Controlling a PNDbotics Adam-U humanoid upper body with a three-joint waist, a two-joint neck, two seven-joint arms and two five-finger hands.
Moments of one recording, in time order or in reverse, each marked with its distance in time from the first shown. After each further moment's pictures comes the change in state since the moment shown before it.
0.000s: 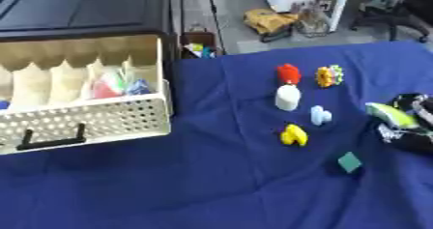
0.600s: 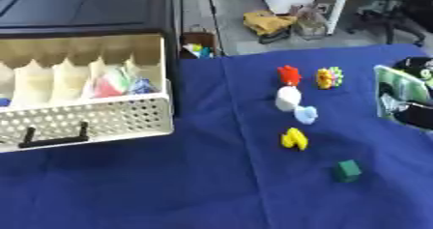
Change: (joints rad) left arm -0.002 0.000 0.000 0.000 0.000 0.006 0.002; right arm -0.034 -0.049 0.000 -0.094 0.032 0.019 -0.043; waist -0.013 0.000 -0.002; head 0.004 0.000
